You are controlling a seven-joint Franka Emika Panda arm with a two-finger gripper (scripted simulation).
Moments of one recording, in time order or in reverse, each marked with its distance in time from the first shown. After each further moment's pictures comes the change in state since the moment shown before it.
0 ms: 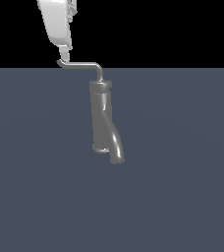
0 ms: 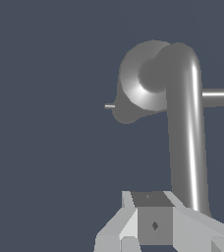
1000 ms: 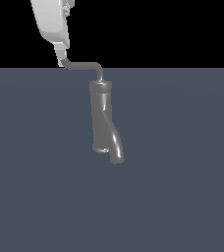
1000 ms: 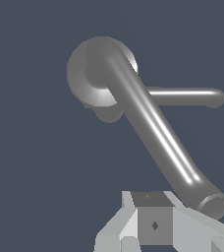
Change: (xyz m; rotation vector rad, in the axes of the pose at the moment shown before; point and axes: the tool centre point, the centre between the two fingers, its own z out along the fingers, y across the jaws) arm -0.003 0.050 0.000 0.004 0.000 -0.008
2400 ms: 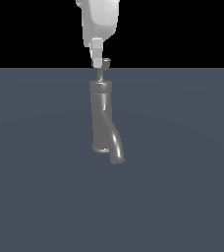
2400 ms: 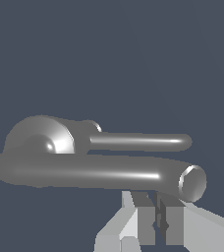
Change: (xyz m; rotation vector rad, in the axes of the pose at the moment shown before) arm 0.076 0.059 0.000 -0.007 0.000 -0.022
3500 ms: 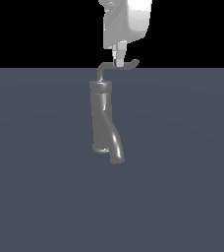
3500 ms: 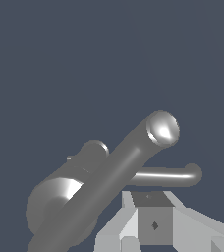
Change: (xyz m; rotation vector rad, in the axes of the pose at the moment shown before) arm 0.058 -0.022 0.000 -0.007 -0.003 -0.013
